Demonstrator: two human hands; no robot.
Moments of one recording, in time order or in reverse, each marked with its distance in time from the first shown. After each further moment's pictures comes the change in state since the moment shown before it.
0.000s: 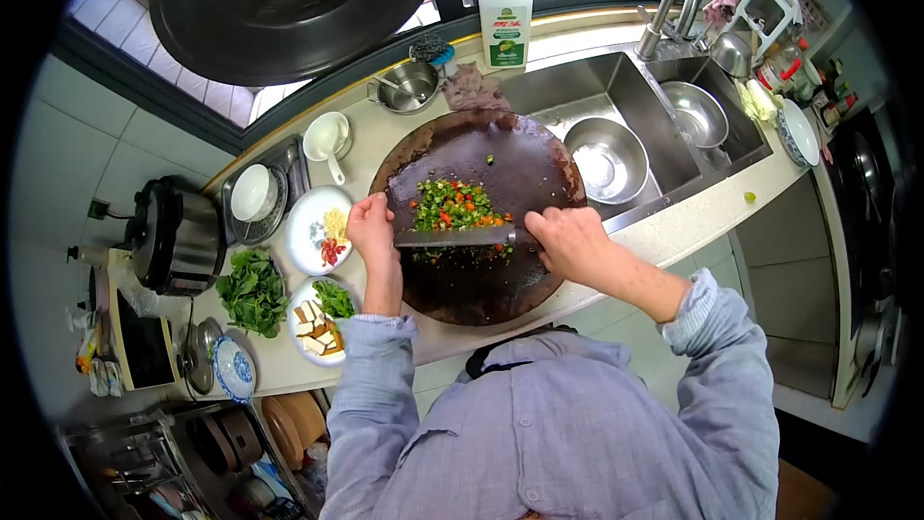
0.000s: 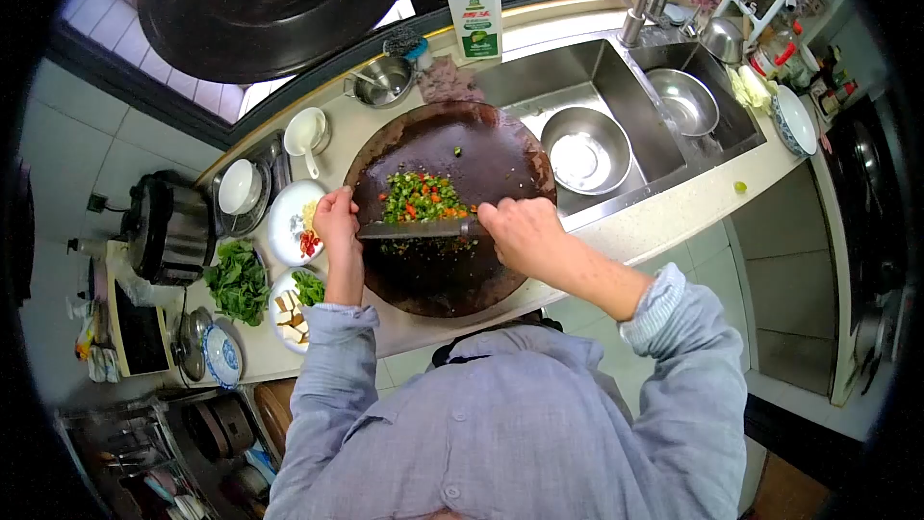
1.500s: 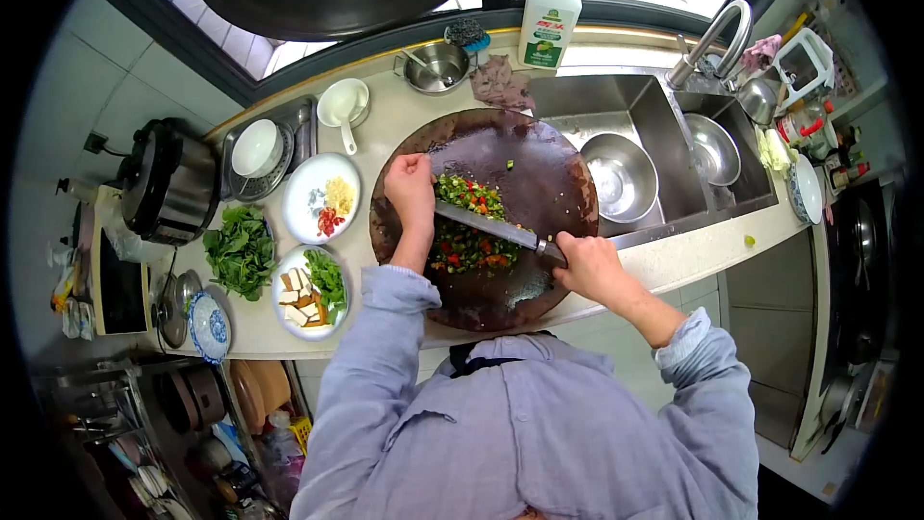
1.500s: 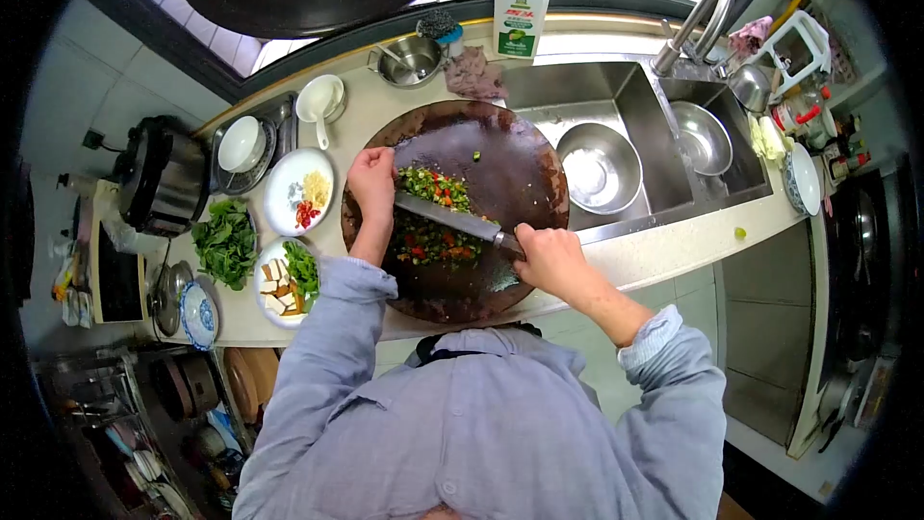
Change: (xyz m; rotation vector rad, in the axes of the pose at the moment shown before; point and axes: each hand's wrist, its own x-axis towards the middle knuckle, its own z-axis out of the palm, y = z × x) left_hand 0.009 -0.018 0.048 0.157 -0.017 0.179; right_hand -0.014 0.018 0.024 0.115 -0.132 0.120
